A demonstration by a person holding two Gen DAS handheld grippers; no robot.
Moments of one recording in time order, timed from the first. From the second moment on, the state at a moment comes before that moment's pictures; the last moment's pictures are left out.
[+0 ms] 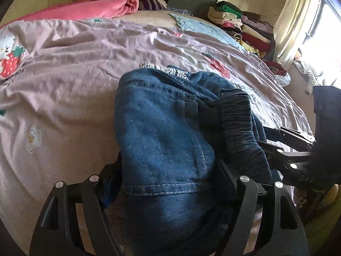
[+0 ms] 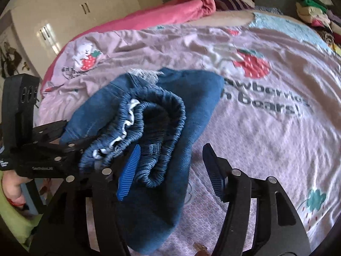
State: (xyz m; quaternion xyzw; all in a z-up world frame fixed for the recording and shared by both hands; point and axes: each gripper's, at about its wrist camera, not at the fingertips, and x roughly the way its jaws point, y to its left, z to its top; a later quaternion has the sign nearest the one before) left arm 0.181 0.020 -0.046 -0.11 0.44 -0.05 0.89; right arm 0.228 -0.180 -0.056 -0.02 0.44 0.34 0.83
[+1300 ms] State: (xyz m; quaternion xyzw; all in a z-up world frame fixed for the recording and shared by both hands) left arm 0.059 0.015 0.024 -0.10 0.36 -0.04 0.93; right arm 0.107 -0.219 0.027 -0.05 0.31 0.30 0.90
